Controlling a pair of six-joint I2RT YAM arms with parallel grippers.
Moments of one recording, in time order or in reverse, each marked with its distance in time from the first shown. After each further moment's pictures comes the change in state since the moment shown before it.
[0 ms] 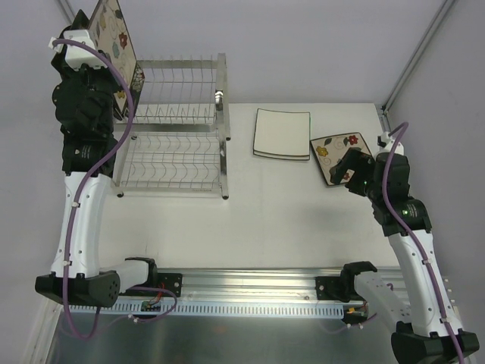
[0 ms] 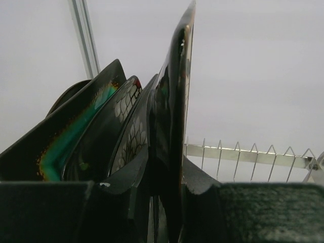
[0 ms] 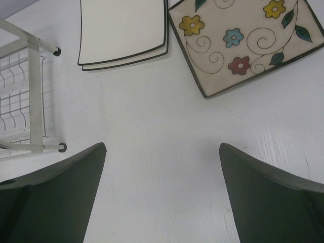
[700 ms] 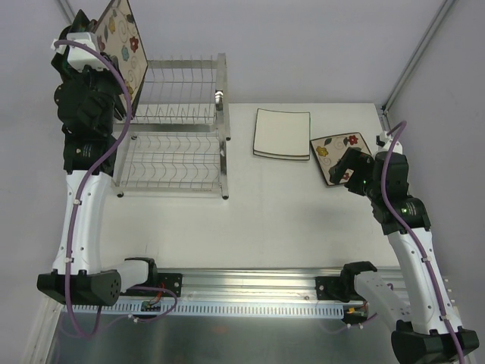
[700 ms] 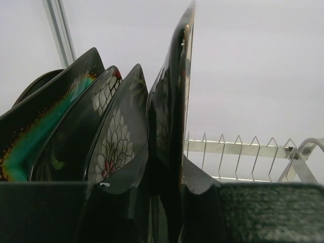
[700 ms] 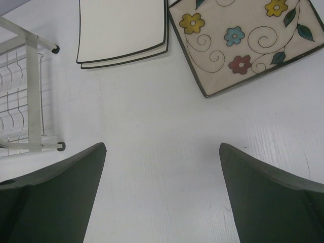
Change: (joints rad) left arm 0.041 0.006 -0.034 0.007 0.107 -0.078; right arm 0.000 0.016 0.000 0.003 -0.005 -0.005
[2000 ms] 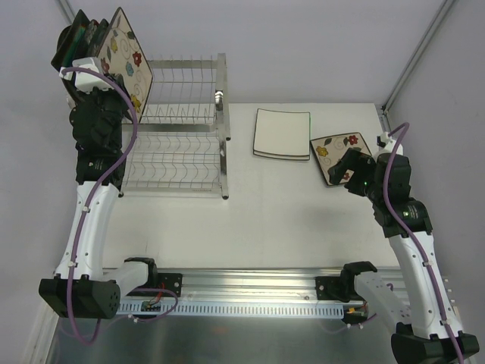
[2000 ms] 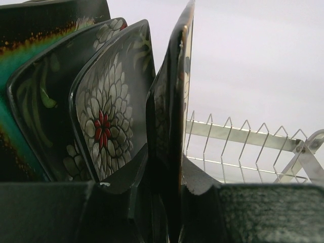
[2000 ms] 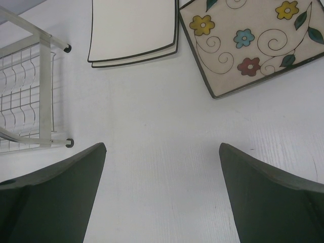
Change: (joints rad) left arm 0.000 -0.087 -0.267 0.174 -0.059 -0.089; right arm -0.001 -0.023 0.000 0.003 -0.035 0.003
